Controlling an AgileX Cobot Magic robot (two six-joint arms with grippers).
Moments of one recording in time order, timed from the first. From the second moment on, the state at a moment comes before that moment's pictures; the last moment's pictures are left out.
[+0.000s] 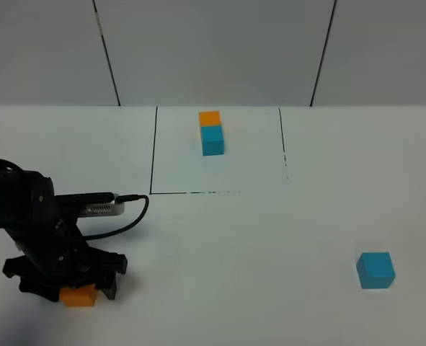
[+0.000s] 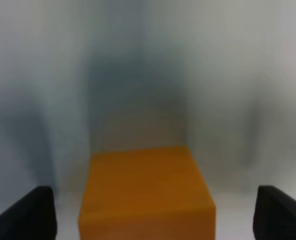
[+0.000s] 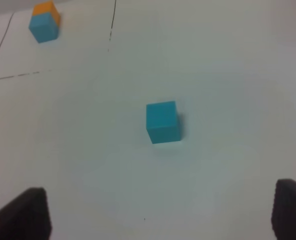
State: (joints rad) left arm -0.27 1.87 -0.89 -0.12 0.58 -0.13; right arm -0.02 -0.01 -0.49 0.18 1.06 -0.07
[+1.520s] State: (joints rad) left arm -0.52 2.26 -1.94 -0.03 1.18 0.46; right arm -0.02 -0.01 -0.49 0.18 1.06 -0.07
